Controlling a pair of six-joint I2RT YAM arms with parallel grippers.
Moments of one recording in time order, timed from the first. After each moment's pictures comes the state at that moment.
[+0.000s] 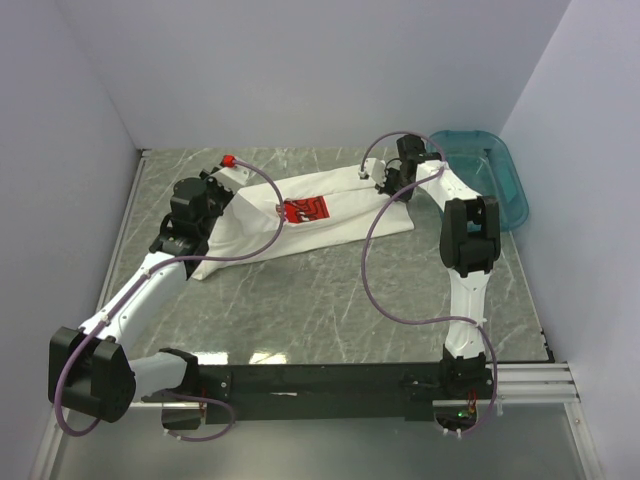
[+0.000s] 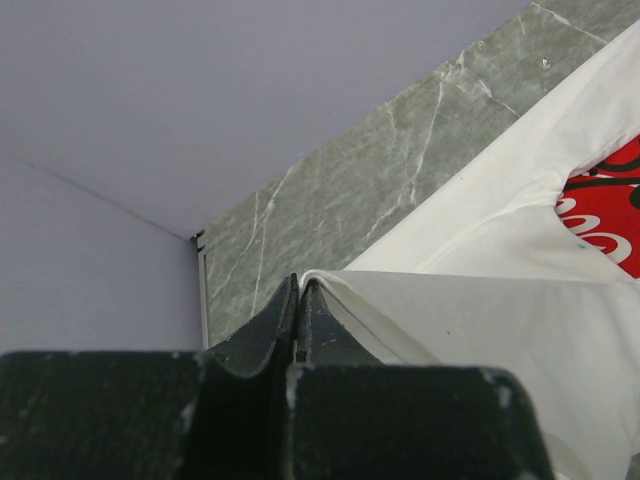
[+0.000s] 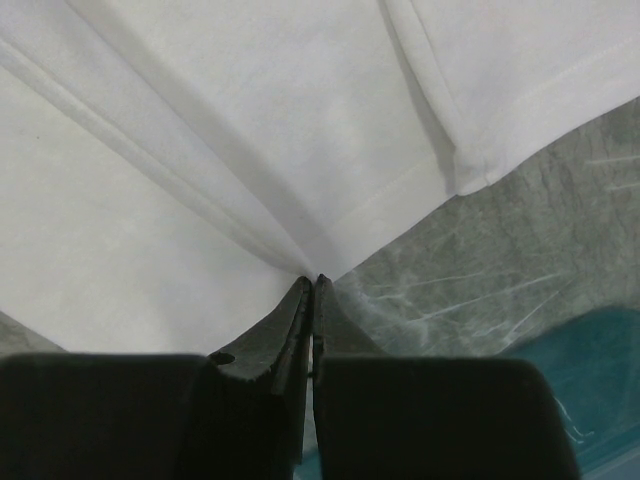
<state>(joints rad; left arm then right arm) -0.29 1.18 0.87 0.15 -0.17 0.56 0.15 2.22 1.82 -0.71 -0.22 -1.11</state>
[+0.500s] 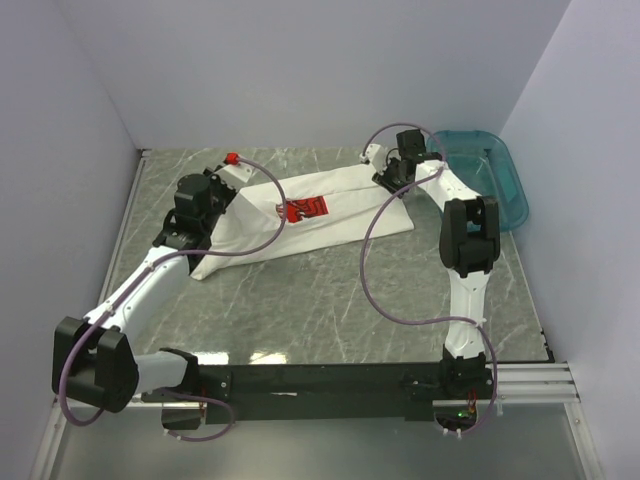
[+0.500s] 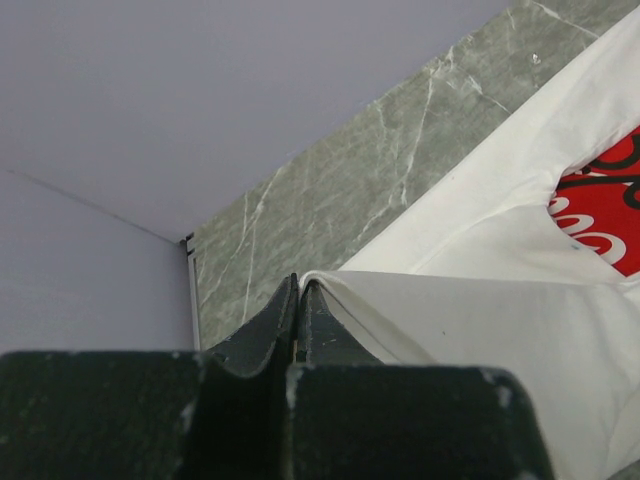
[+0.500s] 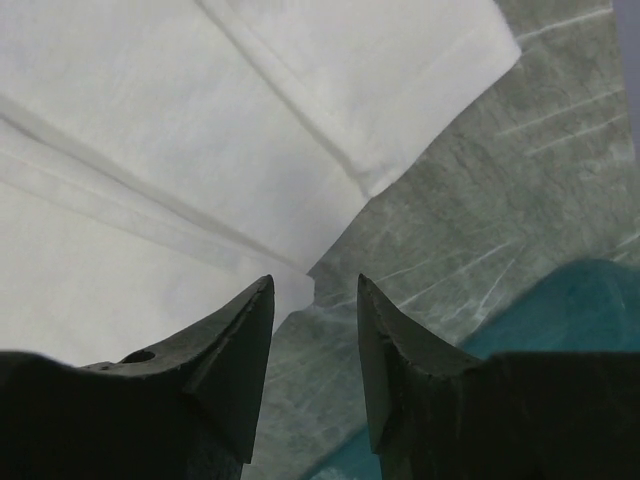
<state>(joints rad) -0.28 1.23 0.89 0.15 -0.15 0.56 0.16 2.21 1.82 -0.57 -0.15 -0.92</state>
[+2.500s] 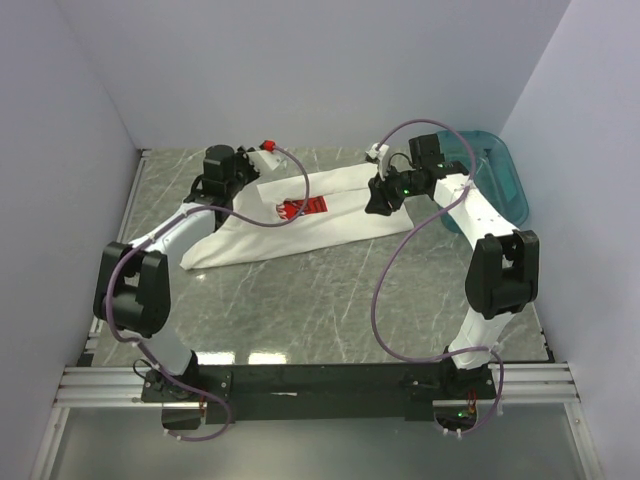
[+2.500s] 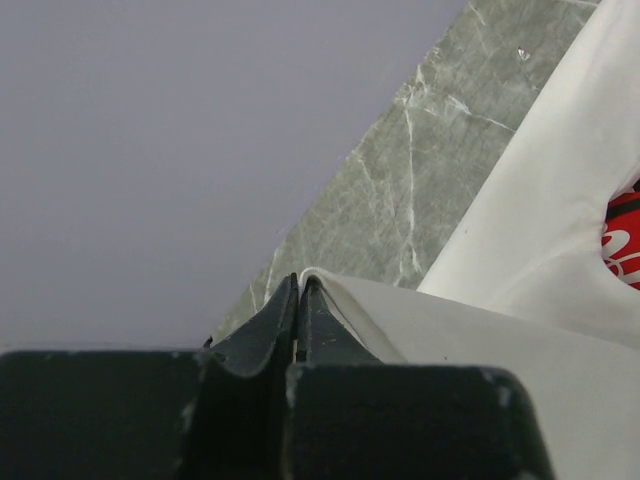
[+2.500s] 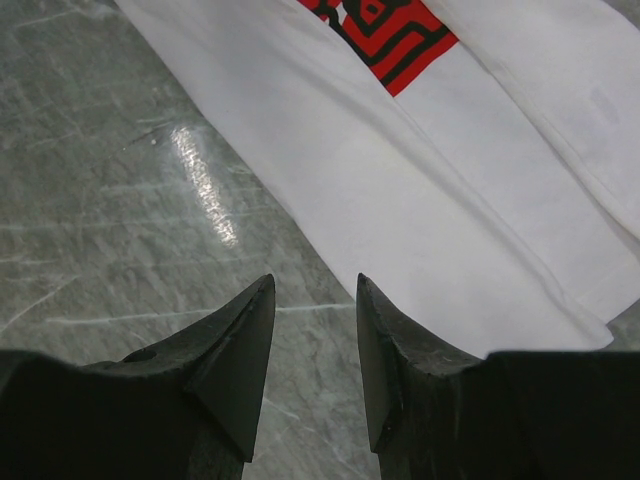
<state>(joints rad) -0.28 1.65 1.17 0.22 0.00 0.83 0.19 1.77 1.50 -0.67 -0.73 -0.63</state>
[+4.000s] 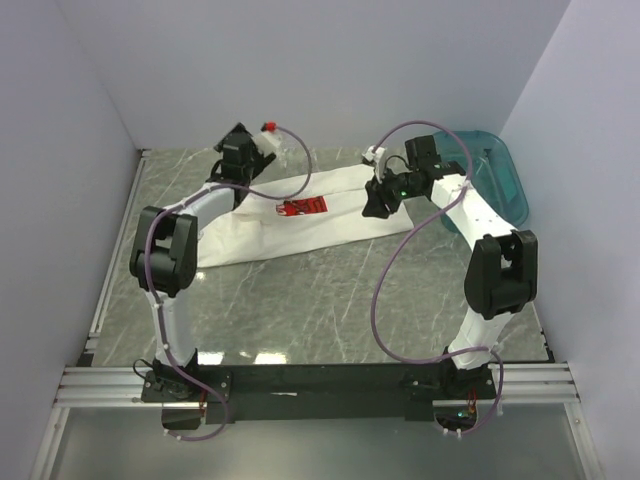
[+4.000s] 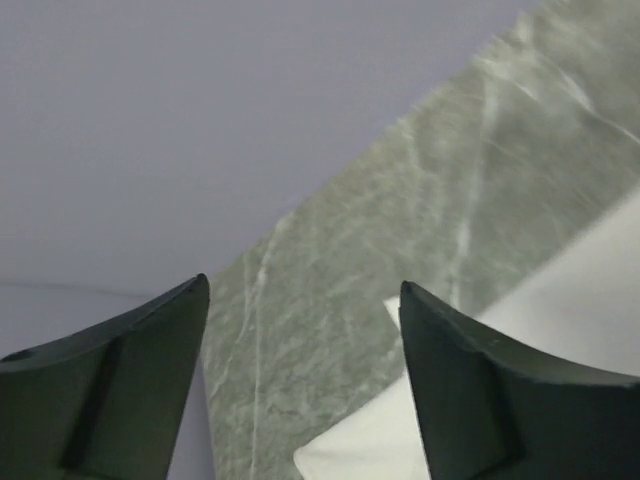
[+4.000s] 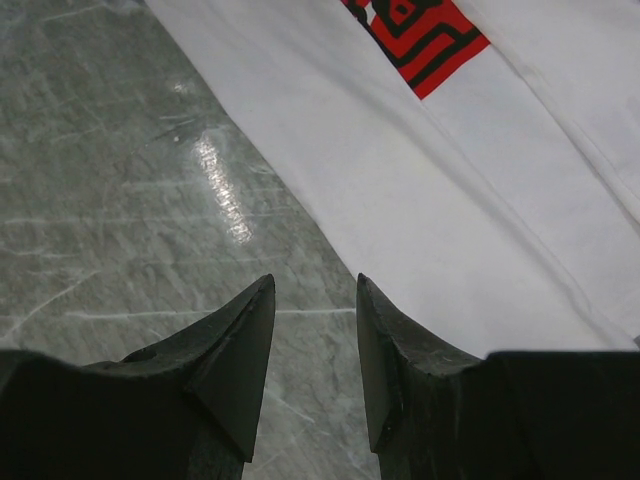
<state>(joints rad) -0.27 2.01 1.43 0.28 -0.23 0.76 0.21 1.78 1.50 -0.69 -0.74 -0.63</state>
